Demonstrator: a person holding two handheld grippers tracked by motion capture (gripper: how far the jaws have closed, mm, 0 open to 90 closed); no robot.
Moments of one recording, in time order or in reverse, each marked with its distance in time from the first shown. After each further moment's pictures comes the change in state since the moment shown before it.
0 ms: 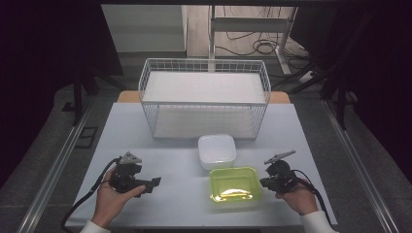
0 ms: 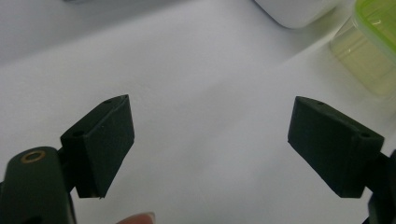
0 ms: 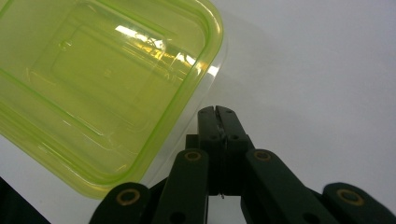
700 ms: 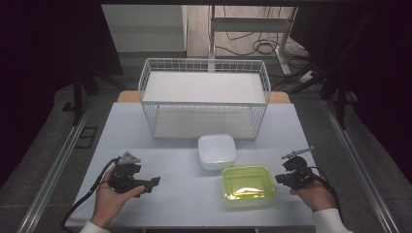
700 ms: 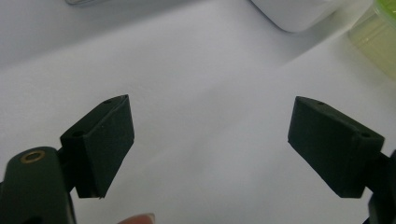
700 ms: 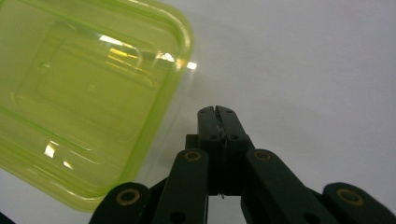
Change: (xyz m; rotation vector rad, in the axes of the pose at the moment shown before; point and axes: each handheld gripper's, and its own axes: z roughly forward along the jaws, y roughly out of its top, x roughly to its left) left arm 0.000 -0.001 -0.002 -0.012 0.006 -0.004; right arm -0.040 -0.012 -0.015 0.001 -0.046 0.101
